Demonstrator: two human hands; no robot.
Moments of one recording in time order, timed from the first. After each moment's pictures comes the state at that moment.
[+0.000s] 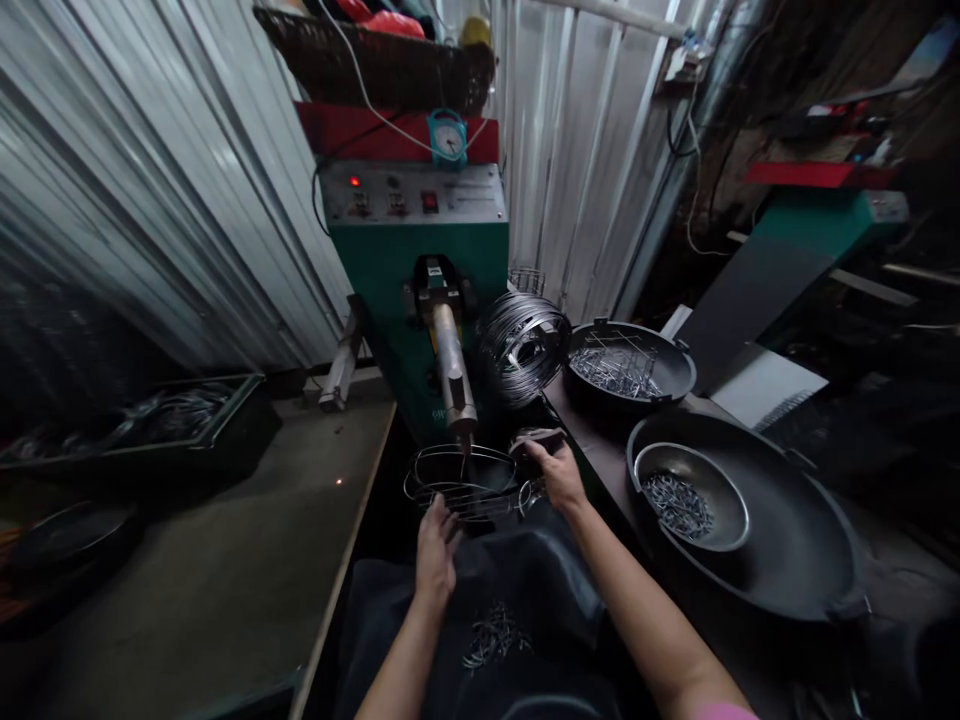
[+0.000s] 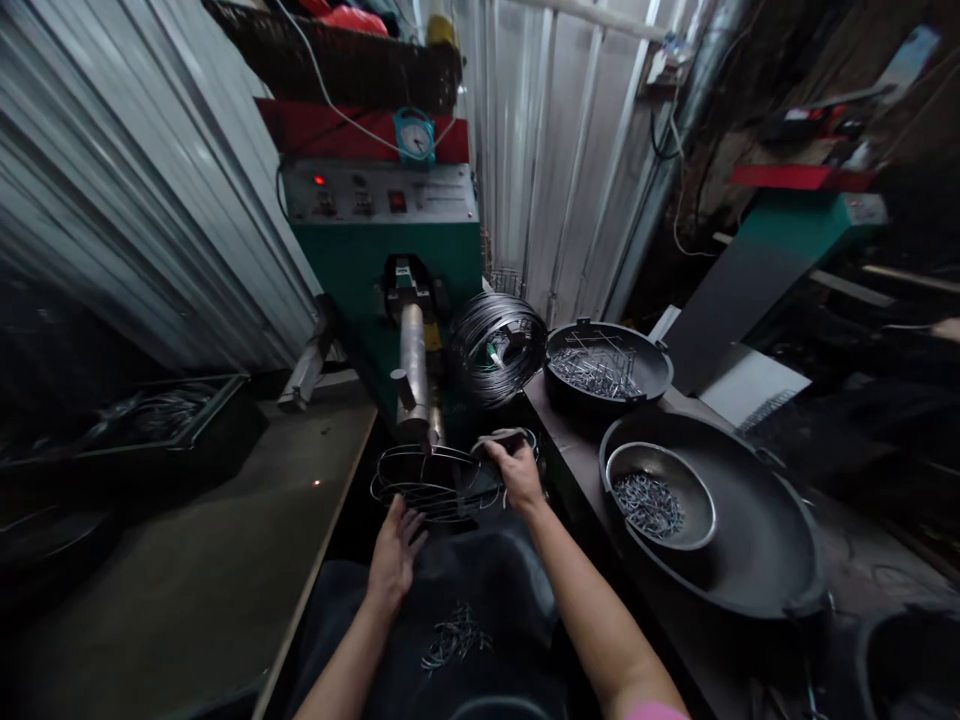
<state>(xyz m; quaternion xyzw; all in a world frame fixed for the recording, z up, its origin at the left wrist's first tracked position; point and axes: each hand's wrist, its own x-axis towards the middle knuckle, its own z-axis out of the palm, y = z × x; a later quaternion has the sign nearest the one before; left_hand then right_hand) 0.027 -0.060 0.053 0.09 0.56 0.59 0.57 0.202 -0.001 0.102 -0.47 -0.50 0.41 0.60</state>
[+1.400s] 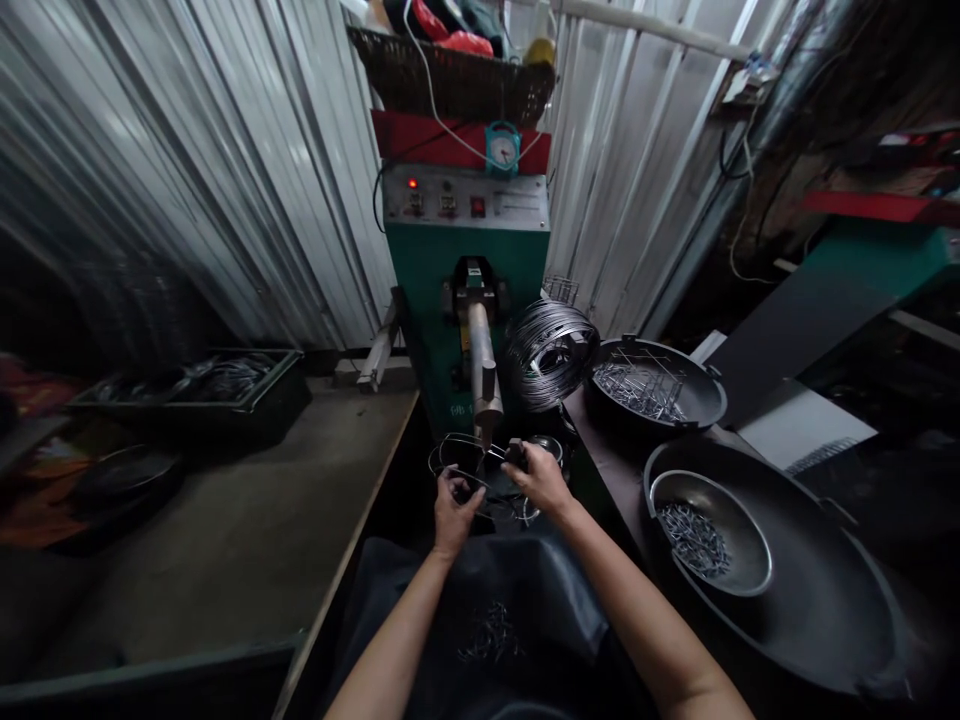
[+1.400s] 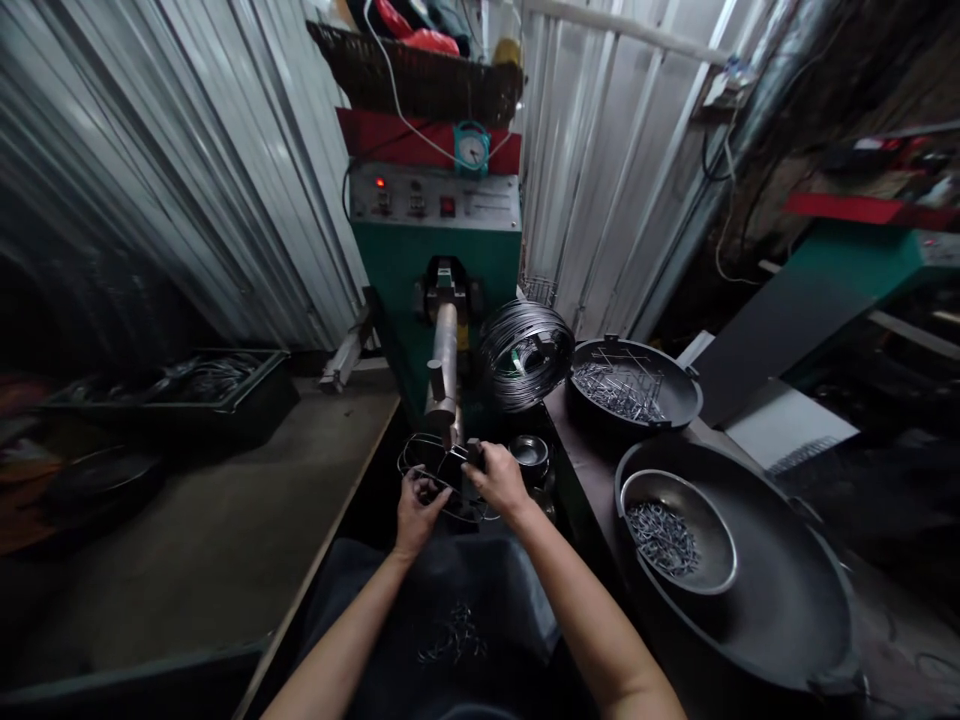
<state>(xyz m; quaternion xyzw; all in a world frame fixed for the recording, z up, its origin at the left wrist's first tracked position) 0.026 -0.029 0.032 0.32 0.54 0.66 0.41 0.179 0.006 0.117 -0.50 -0.77 0.19 0.35</state>
